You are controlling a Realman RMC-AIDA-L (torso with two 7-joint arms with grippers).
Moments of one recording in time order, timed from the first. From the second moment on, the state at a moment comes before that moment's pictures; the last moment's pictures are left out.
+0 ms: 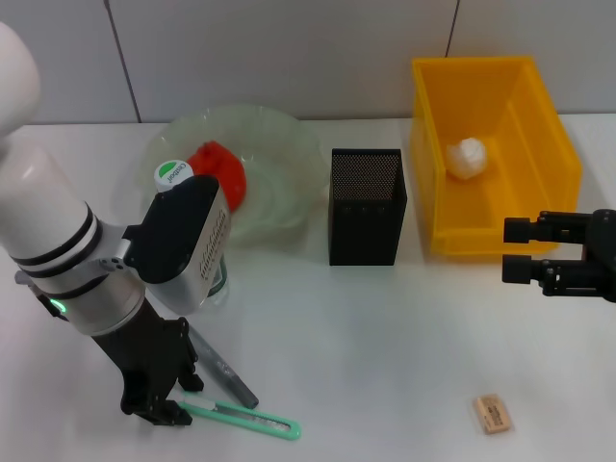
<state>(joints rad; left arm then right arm) -0.81 -2.07 1.31 0.87 2.64 1.61 -1.53 0.46 1.92 -0.77 -0.73 -1.79 -1.81 1.62</state>
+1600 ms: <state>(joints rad) -0.81 -2.07 1.22 1.01 2.63 1.76 -1.58 0.47 1.92 -0.77 -0.73 -1.79 -1.81 1.62</state>
